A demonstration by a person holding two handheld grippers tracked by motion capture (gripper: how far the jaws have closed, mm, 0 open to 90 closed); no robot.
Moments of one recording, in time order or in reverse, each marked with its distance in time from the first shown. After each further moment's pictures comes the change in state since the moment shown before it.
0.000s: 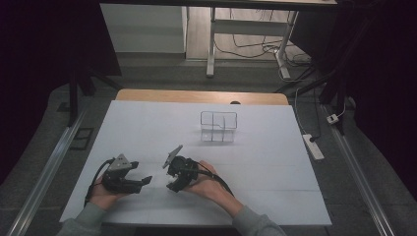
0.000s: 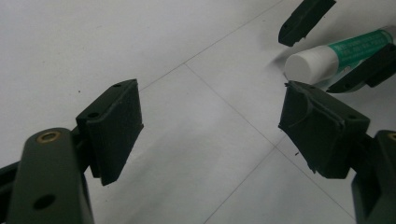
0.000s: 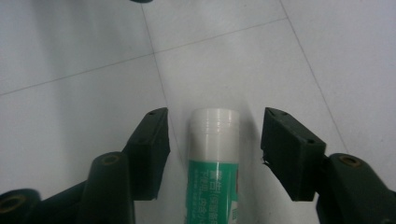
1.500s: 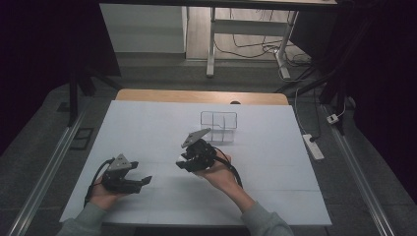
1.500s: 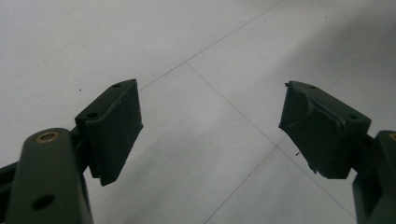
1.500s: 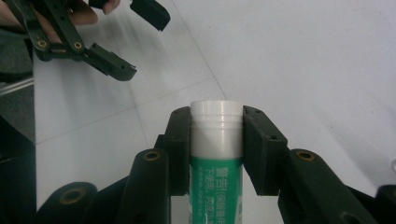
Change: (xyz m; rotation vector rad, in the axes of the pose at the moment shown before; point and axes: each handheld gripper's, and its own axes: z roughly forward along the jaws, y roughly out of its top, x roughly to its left) left arm 0.000 0.000 0.001 0.001 -0.001 -0.003; right arm -0.027 -0.012 -0.072 -0.263 -0.036 0.133
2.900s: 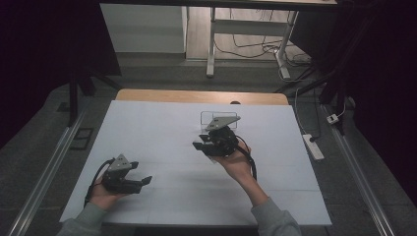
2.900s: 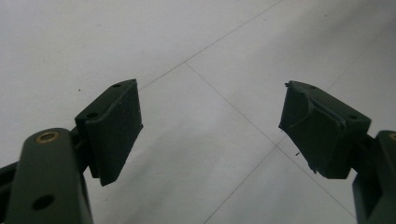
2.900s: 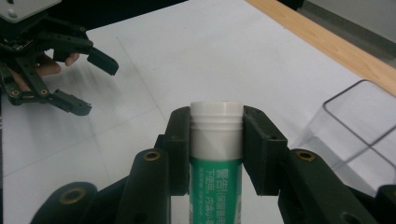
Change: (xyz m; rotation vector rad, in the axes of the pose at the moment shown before) left arm -0.001 0.000 0.000 0.000 0.002 0.003; right arm -0.030 -0.003 -0.060 -0.168 -0.152 0.058
